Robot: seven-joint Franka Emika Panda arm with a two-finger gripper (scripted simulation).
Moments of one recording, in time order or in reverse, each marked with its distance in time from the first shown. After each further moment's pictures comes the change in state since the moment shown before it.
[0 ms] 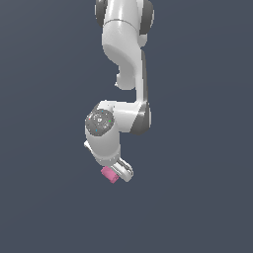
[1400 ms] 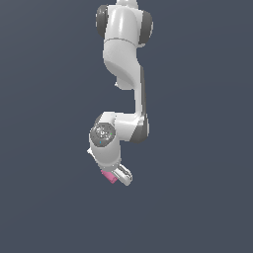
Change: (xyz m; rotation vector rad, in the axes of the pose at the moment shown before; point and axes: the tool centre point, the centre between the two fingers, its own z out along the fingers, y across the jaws) arm 0.001 0.000 0.050 0.000 0.000 0.005
